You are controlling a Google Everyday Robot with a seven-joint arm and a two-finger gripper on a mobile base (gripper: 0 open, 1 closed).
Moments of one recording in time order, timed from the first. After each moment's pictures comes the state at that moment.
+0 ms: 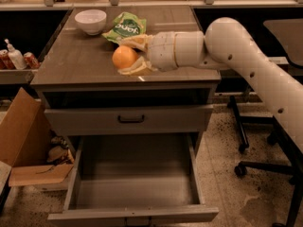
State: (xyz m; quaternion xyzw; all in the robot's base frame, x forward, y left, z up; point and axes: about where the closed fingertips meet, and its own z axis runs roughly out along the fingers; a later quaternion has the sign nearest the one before) arm 0.623 0.058 0.915 -0.65 0.45 0.18 0.59
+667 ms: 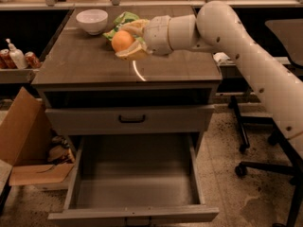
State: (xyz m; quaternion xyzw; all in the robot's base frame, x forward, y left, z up) arm 0.682 0.064 0.929 -0.62 0.49 0.18 0.58
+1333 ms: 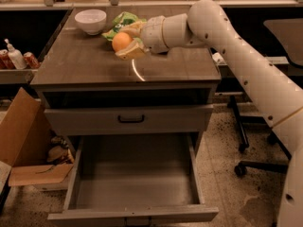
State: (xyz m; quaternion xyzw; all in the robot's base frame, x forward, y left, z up) arm 0.718 0.069 0.906 -0.62 0.53 0.19 0.55
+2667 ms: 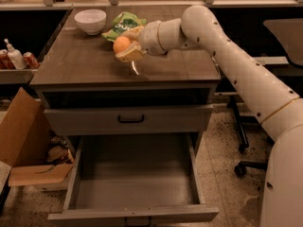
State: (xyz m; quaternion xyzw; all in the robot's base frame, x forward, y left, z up) arm 0.747 0.073 0.877 -0.59 0.57 0.19 0.53
